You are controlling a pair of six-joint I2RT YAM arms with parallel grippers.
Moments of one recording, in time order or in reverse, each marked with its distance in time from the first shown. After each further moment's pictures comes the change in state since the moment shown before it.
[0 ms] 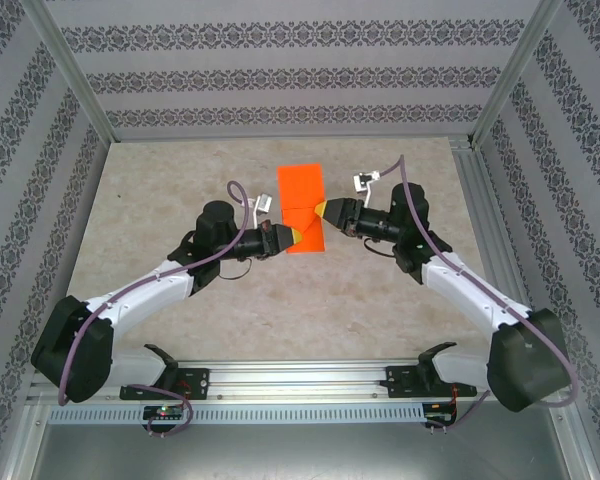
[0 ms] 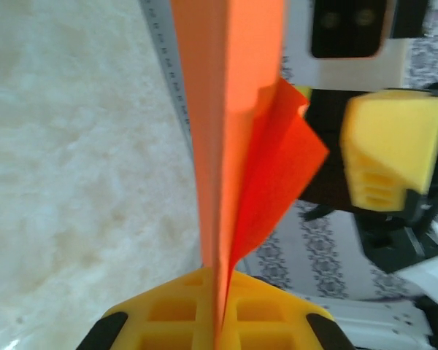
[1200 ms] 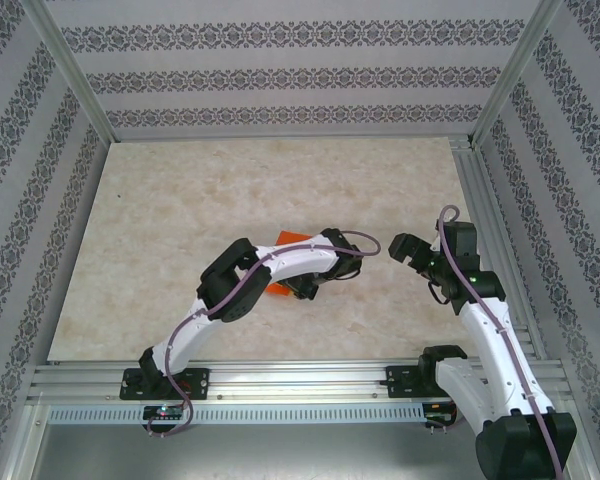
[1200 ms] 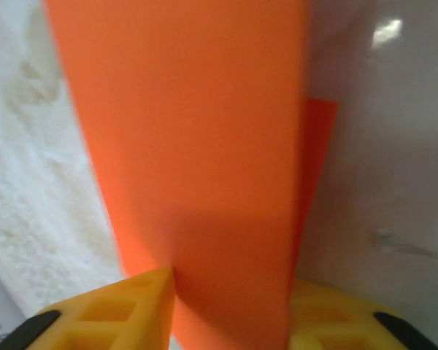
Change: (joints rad) left arm -0.423 1.052 1.101 -1.717 -1.061 0.302; right arm -0.334 -0.387 -0.111 -0.875 0.620 -0.420
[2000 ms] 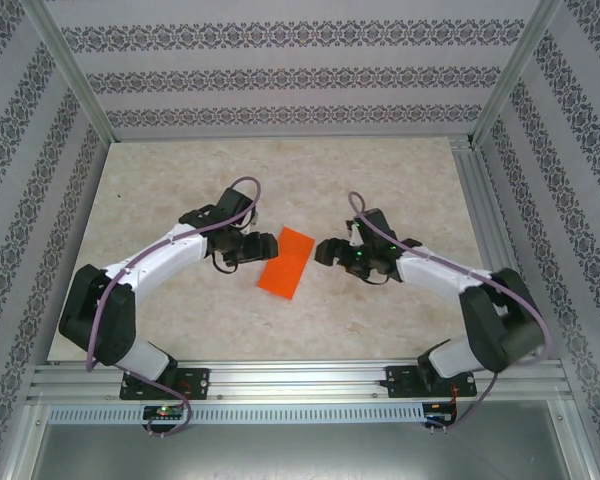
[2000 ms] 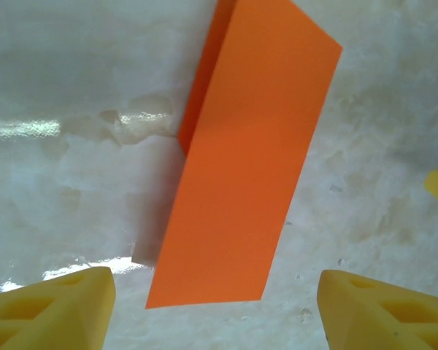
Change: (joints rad) left arm 0.515 -0.833 -0.812 0.829 0.679 0.059; right arm 0.454 0.655 0.093 0.468 -0.240 0.216
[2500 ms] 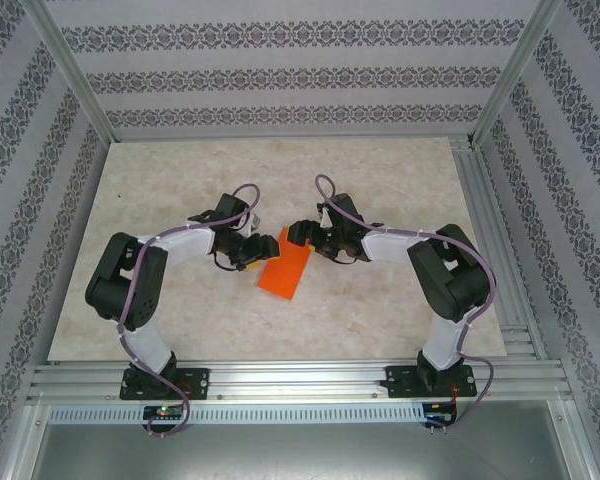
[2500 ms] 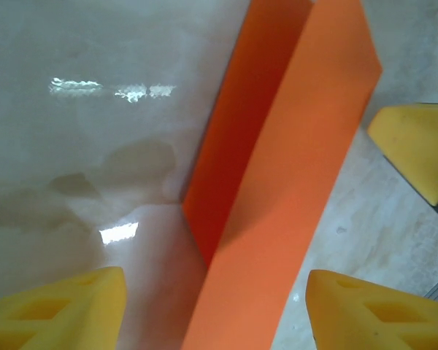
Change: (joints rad) left arm 0.097 0.243 -0.055 0.268 0.248 -0.012; right arm 0.046 0.343 0.209 0.250 -0.031 0.067
